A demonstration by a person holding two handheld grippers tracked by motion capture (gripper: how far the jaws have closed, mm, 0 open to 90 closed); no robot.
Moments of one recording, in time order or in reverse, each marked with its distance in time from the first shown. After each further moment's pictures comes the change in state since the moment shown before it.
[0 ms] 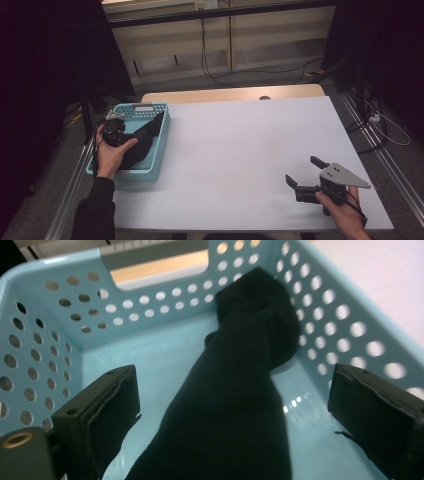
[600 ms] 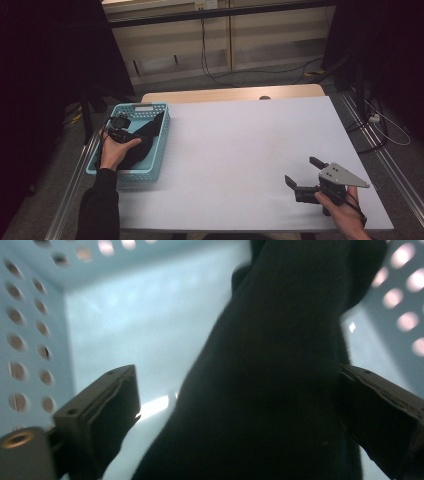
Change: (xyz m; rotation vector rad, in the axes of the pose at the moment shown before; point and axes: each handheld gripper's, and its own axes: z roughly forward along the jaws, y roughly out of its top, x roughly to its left) left arm 0.015 0.001 0.038 0.280 0.019 -0.004; right arm 0.000 -0.001 0.001 0.010 0.011 -0.001
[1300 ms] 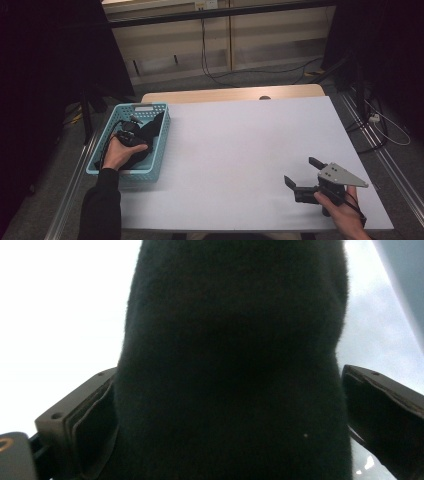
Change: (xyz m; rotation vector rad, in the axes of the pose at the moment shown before) left arm -0.011 0.002 0.022 0.257 -0.084 0.062; right arm 0.001 -0.001 0.001 0.014 0.005 0.003
